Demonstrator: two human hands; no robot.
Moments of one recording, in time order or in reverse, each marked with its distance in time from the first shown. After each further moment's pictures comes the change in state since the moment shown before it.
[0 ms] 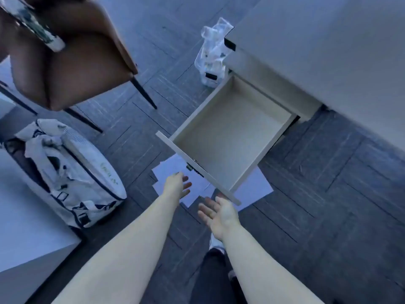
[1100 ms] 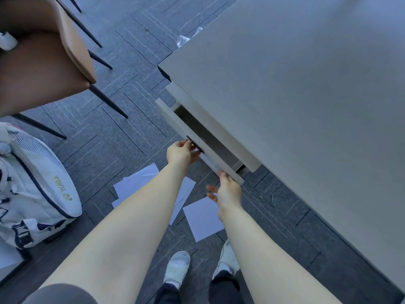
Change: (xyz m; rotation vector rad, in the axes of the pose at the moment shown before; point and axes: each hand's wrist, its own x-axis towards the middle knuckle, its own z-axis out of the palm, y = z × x) left_hand 0.061 0.132 0.269 -0.130 0.031 0.211; right_hand 0.078 -0.273 -0.028 -0.375 0.095 -0.372
